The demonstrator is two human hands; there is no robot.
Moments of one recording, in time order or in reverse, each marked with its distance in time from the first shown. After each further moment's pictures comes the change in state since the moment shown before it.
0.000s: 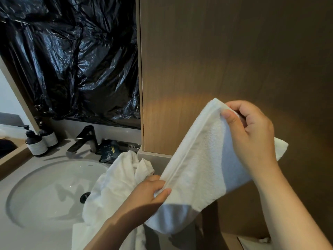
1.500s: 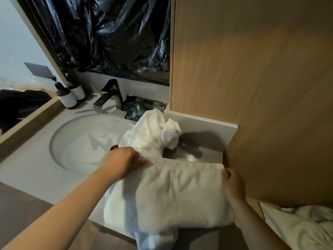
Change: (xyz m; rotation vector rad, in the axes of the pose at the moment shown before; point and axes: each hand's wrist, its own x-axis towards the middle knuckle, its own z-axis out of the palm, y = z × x) left_hand -0.043 -0.131 -0.040 0.617 -0.069 -0.289; right_hand -0.223 0.197 0.144 -0.278 -0.450 0.895
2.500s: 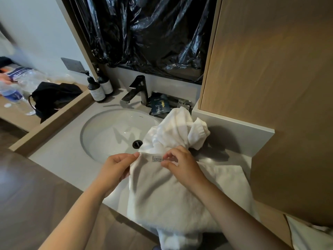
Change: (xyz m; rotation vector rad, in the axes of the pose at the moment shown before) left_hand -0.076 -0.041 -0.016 -1.404 0.044 -0.562; right_hand -0.086 -0.182 0.072 0.174 -0.541 -0.715
